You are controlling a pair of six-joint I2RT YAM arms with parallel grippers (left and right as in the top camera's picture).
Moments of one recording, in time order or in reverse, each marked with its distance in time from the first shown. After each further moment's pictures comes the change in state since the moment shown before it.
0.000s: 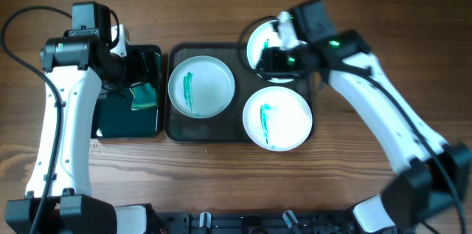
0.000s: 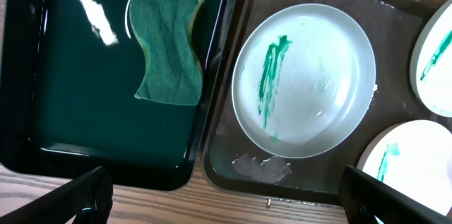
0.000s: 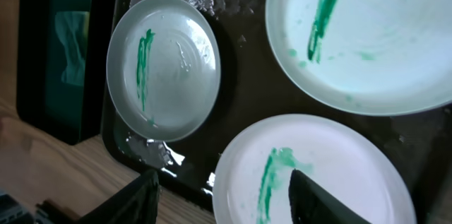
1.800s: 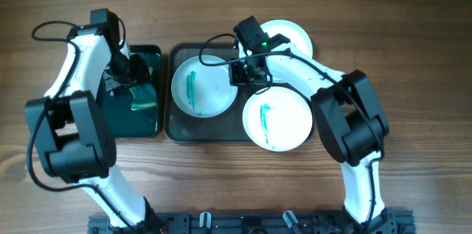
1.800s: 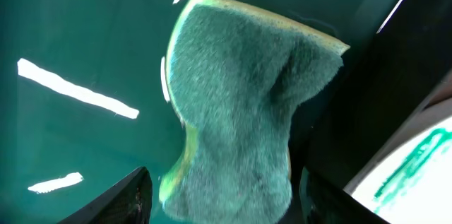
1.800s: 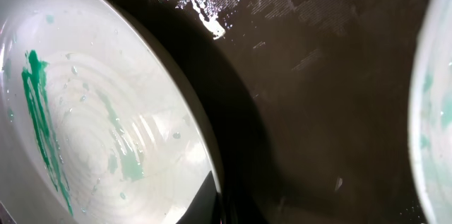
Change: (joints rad) left arm 0.086 0.439 0.001 0.170 -0.065 -0.013; right arm 0.113 0.495 0.094 0.239 0.008 0.139
